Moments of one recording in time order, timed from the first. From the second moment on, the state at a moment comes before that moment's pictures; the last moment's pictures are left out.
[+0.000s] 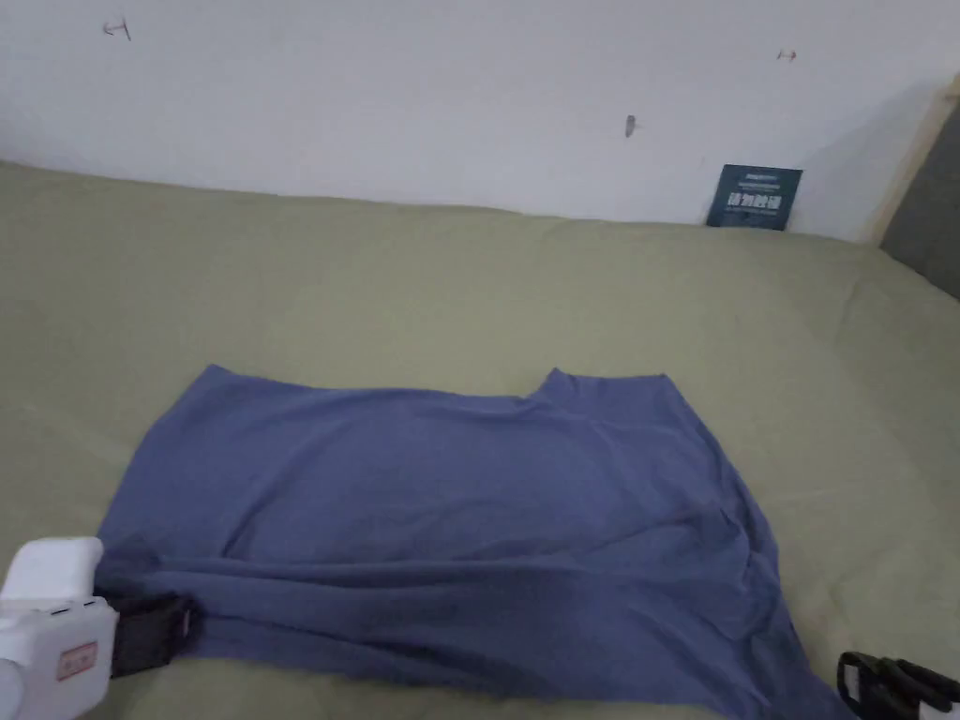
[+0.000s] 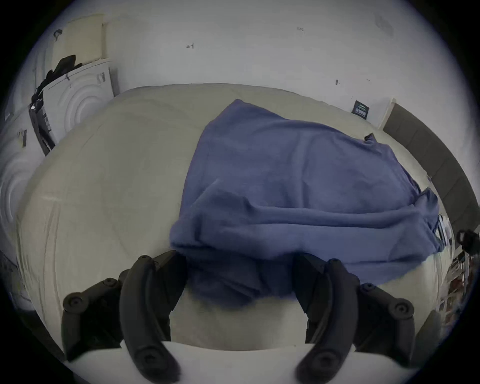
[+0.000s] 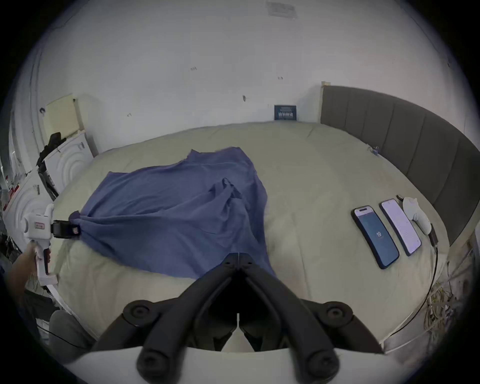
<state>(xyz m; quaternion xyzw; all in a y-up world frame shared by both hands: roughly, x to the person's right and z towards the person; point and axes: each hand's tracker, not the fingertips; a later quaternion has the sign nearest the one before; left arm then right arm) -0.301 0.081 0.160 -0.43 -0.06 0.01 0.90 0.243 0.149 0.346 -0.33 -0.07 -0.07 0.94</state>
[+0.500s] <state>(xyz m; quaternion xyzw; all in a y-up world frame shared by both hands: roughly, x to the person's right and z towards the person) -0.305 0.116 0.160 -0.45 -0.16 0.00 0.88 0.272 0.081 0.244 -0.50 -0.02 -0.08 0.86</state>
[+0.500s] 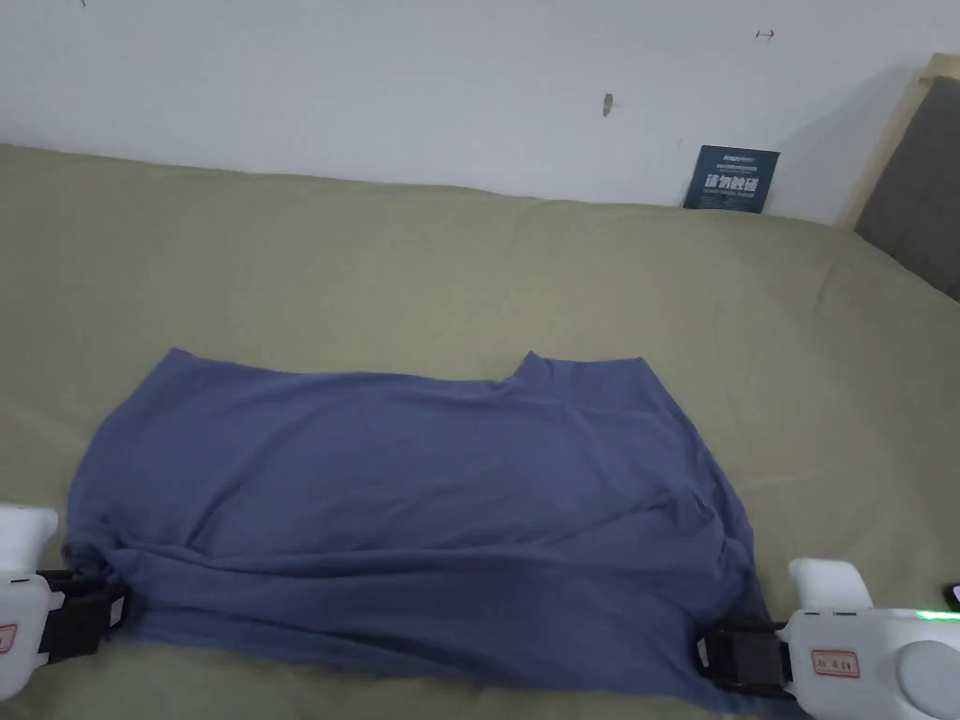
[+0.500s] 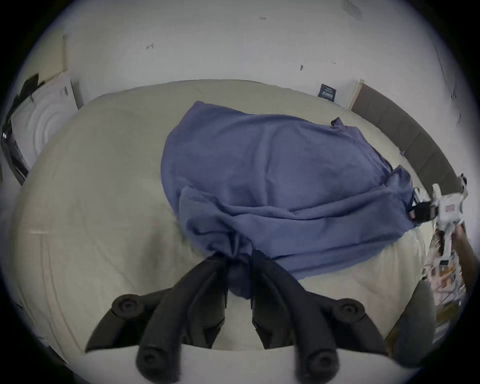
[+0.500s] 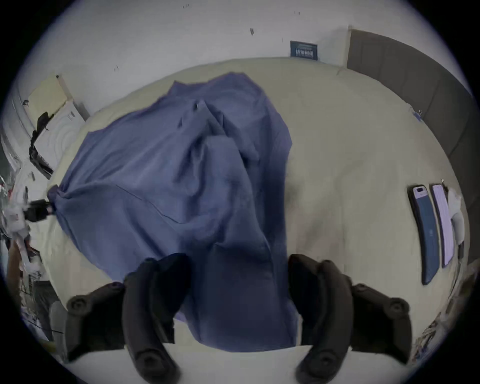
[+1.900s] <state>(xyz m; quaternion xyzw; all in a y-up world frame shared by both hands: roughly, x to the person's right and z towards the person) -0.361 0.155 0.359 -0.47 -0.08 0.06 0.88 0.271 0.158 0.422 -0.48 -0.01 -0.01 0.88</state>
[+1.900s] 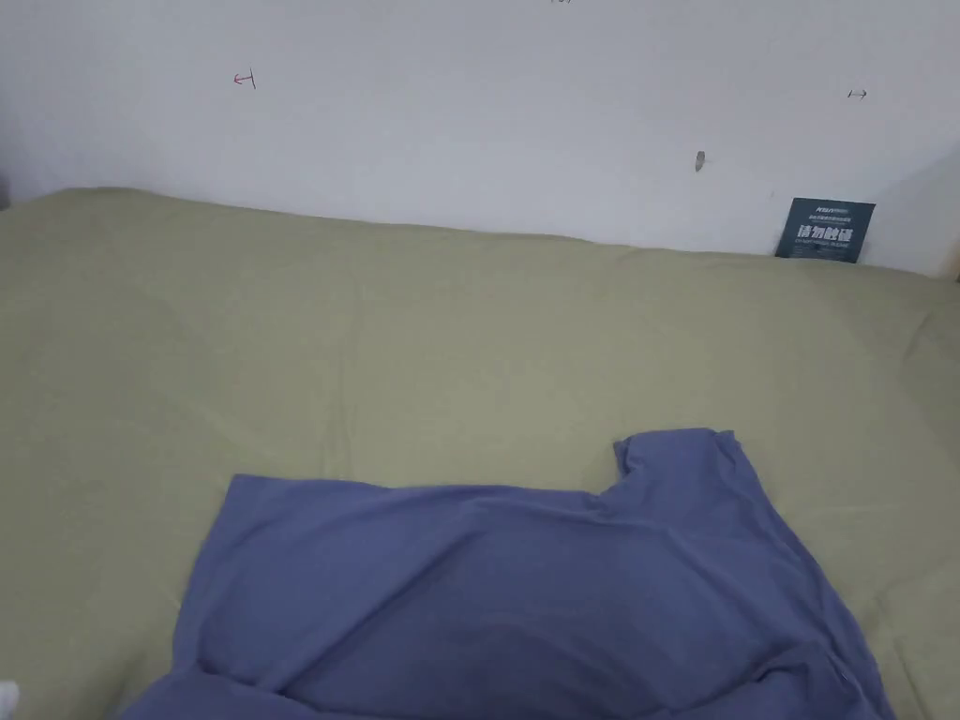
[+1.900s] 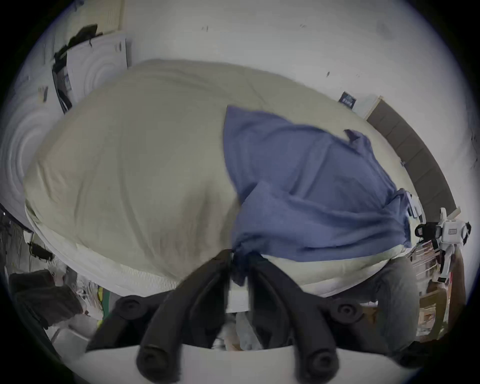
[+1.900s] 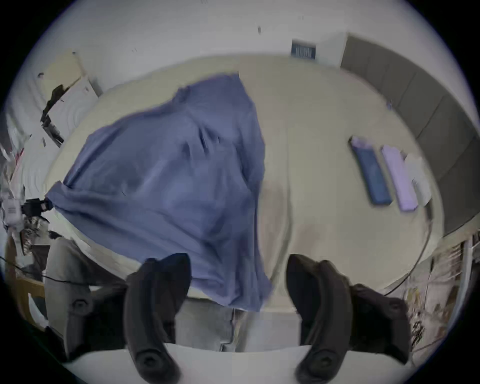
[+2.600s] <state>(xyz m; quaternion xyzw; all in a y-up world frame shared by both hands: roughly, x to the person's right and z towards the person) -0.303 0.236 0.361 -0.24 -0.05 0.01 0.97 0.172 0.230 0.442 -0.24 0.02 0.00 0.97</state>
